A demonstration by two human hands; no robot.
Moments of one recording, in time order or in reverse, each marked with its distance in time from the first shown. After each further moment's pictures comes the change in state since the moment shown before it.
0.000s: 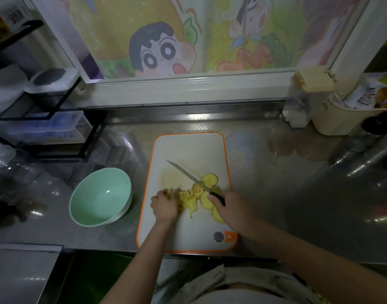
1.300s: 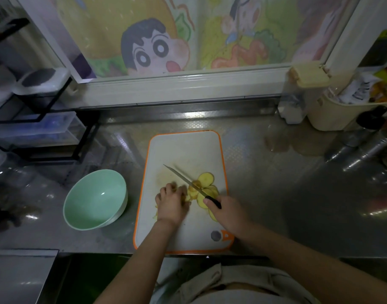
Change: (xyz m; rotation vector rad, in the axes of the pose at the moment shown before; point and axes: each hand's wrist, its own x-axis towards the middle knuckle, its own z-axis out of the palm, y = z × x) left_hand -0.007 0.006 0.009 0.672 -0.090 0.566; right_hand -0.003 0.005 0.007 0.090 -0.089 0.055
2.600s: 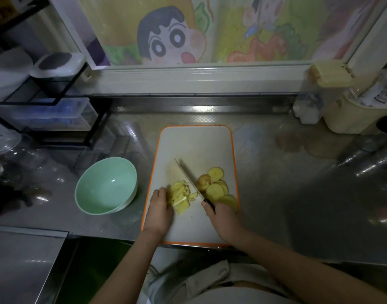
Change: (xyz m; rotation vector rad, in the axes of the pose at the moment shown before) left_hand -0.038 -0.050 -0.001 -0.418 0.074 -0.136; right_hand -0.005 -0.012 0.043 0.014 -0.088 0.025
